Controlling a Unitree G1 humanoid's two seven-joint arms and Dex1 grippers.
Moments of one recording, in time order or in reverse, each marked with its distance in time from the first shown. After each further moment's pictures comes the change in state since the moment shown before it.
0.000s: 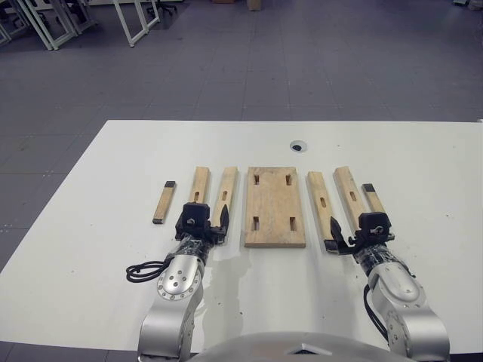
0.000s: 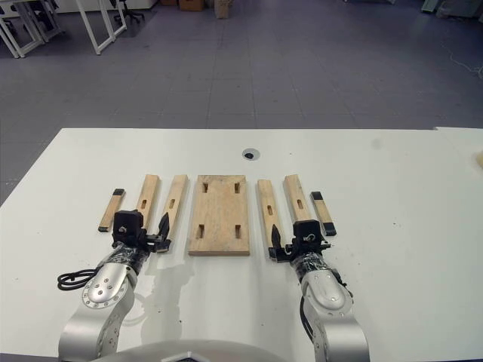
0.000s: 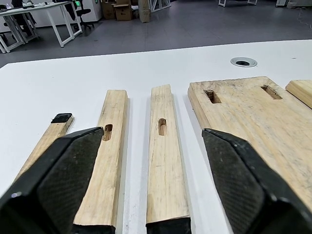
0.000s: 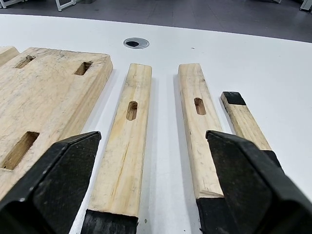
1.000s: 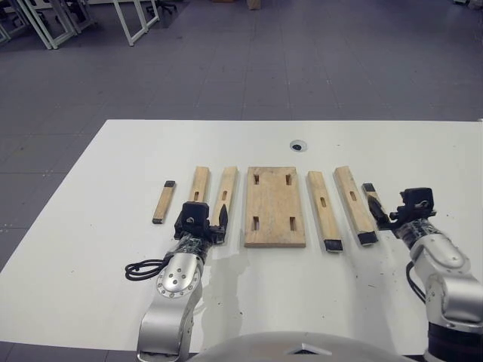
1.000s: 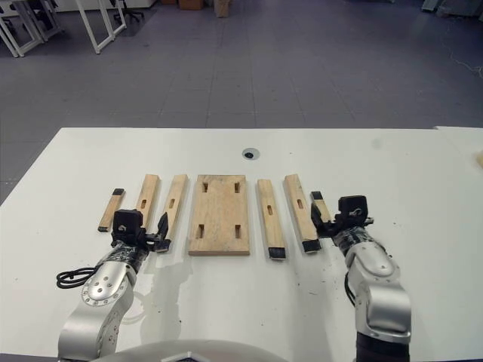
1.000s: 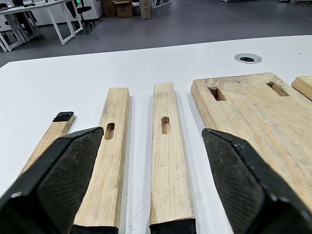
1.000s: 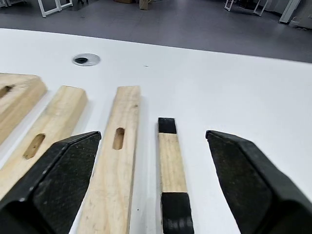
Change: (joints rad) left arm -0.013 0.005 0.007 0.008 0.000 0.017 0.002; right arm -0.242 -0.236 -0.359 0.378 0.238 -0.078 0.274
